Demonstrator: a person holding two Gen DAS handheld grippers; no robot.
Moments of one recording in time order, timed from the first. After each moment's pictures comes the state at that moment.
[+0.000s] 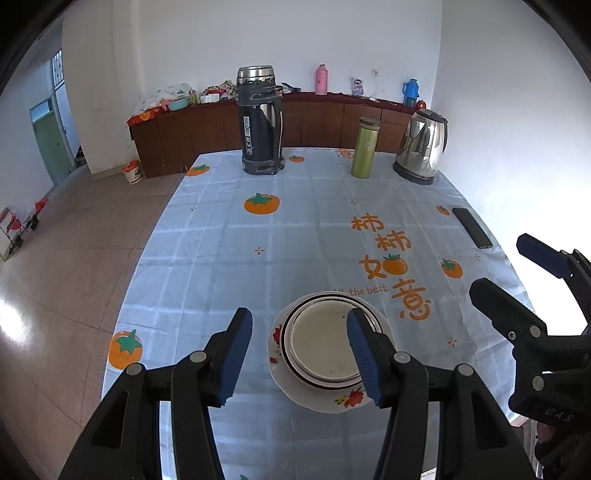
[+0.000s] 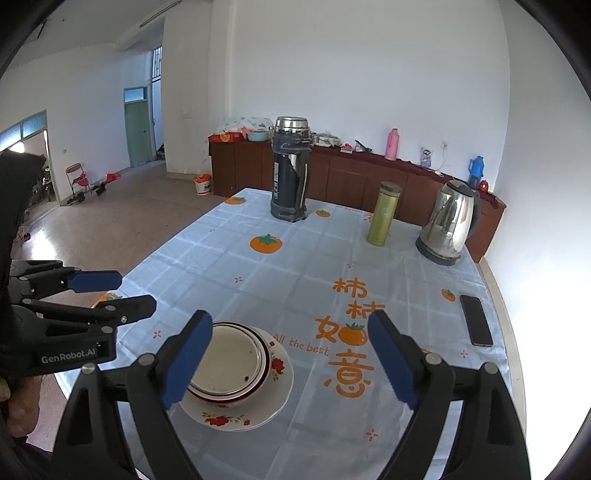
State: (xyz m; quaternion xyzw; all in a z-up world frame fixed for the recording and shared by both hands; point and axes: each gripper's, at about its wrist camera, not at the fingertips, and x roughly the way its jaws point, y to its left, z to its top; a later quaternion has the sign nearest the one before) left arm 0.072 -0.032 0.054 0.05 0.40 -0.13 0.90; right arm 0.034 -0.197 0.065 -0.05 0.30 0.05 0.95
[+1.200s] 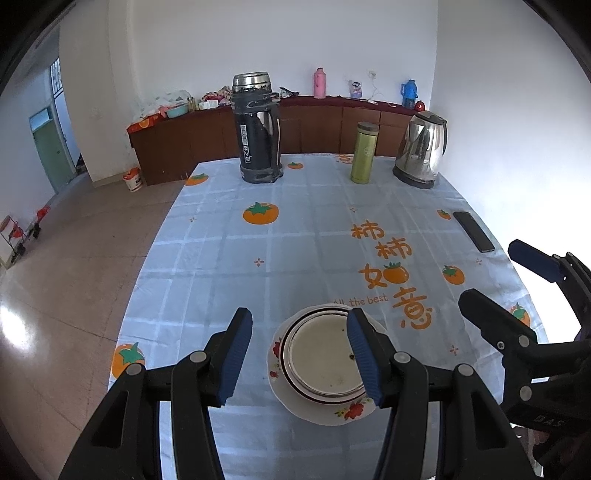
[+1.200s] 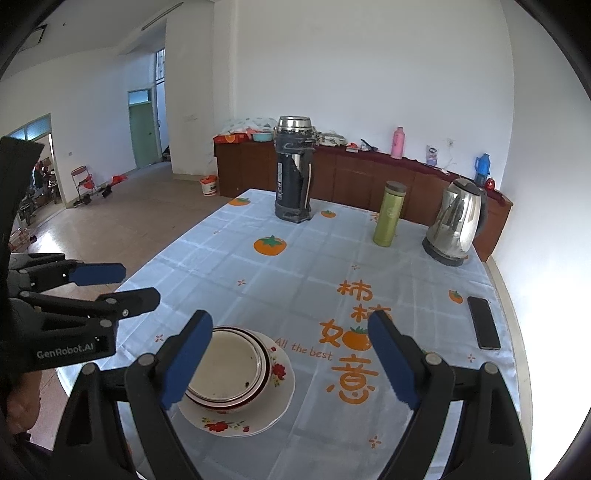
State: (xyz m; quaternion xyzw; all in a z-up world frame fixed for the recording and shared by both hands) left arm 0.080 -0.045 0.061 0.06 0.39 -0.13 0.91; right arm 0.044 -0.202 0.064 -0.04 0.30 0.07 0.95
